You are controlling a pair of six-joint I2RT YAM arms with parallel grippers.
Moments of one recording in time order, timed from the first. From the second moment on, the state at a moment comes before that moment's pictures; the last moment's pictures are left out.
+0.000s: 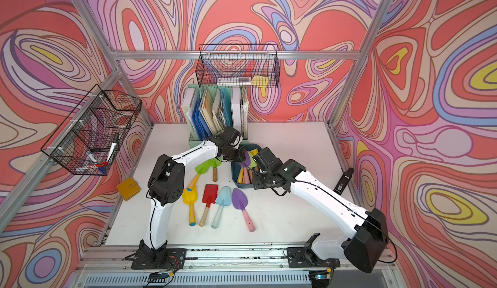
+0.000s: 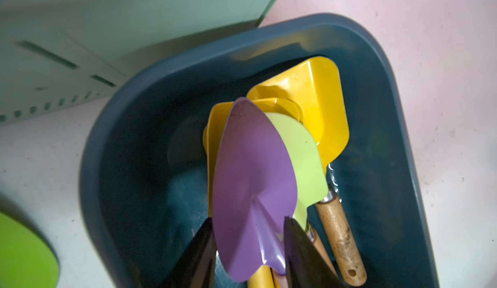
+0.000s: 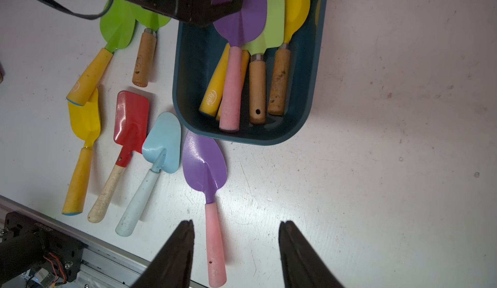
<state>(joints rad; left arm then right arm) -0.55 2.19 1.78 -0.64 0.18 -0.36 0.71 1.32 1.19 -0.93 0.05 0.52</state>
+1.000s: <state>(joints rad) -0.56 1.86 1.64 -0.63 0.11 -0.38 0.78 1.40 1.17 -1.00 -0.03 0.50</state>
